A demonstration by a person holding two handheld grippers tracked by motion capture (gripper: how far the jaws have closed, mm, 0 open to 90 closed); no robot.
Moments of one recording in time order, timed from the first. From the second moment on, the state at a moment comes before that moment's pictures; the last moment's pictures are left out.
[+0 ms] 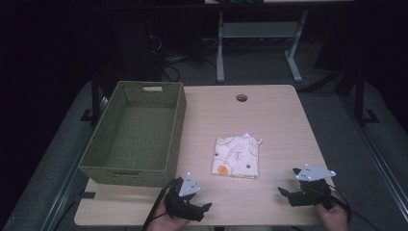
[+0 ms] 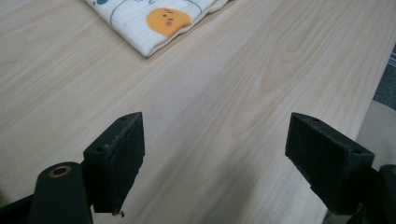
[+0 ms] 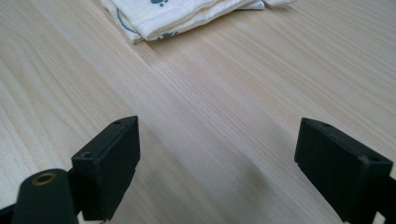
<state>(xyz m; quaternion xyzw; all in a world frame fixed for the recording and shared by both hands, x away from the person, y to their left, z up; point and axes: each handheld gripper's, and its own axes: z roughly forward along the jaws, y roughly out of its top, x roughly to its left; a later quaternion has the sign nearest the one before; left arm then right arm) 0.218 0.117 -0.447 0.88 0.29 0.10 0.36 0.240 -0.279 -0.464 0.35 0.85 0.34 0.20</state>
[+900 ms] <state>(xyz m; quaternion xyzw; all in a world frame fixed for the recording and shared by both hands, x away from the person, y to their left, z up) 0.250 0.066 -0.423 0.91 0.26 0.09 0.32 0.238 -0.282 -0.462 0.36 0.84 0.34 0.20</state>
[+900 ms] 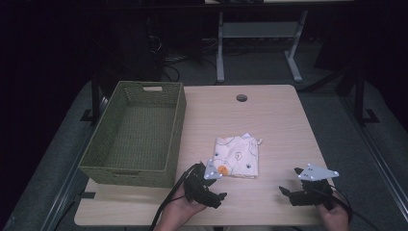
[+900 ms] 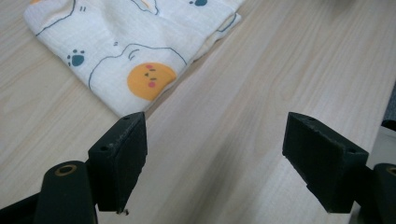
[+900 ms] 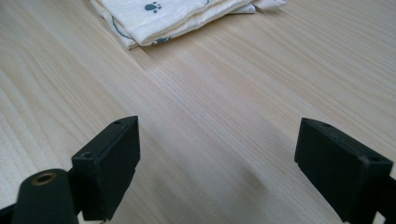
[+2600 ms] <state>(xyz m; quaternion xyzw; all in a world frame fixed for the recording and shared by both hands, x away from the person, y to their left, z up) 0.381 -0.025 -0.426 0.93 0.30 0.08 0.19 0.235 -0.286 -0.457 0.37 0.83 0.36 0.20</state>
